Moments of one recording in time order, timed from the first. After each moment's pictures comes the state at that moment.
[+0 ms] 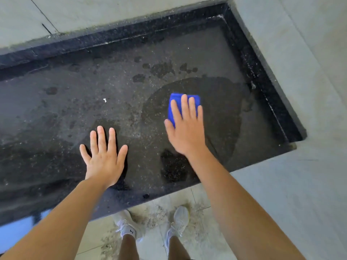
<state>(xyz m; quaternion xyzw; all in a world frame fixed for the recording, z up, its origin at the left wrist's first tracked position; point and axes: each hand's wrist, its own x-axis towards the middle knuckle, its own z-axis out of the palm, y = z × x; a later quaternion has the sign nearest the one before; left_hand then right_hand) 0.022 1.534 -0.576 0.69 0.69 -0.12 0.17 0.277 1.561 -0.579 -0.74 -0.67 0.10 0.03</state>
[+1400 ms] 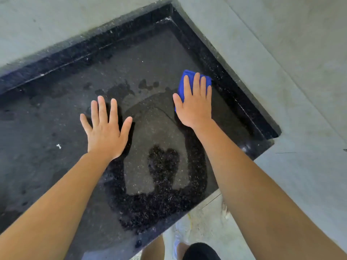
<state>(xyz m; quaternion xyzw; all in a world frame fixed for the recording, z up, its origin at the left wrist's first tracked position) 0.143 1.693 -0.580 0.81 0.56 -0.04 0.13 0.400 1.651 -0.580 -0.85 -0.51 0.11 0.00</state>
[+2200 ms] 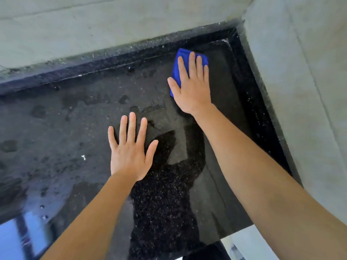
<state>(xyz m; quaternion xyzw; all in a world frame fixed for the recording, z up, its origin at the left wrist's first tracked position) 0.143 1.711 -0.587 0.80 0.59 -0.09 0.11 0.365 1.833 -0.577 -0.75 -0.66 0.11 -0.03</state>
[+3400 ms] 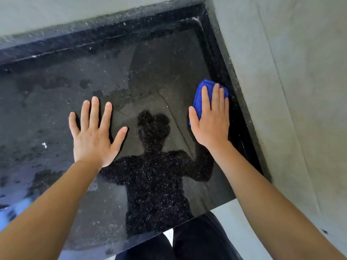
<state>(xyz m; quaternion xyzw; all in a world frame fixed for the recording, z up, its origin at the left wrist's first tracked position) 0.150 1.708 -0.583 0.78 0.62 -0.08 0.11 0.462 1.676 -0.576 -0.80 -0.59 0.08 -0.03</state>
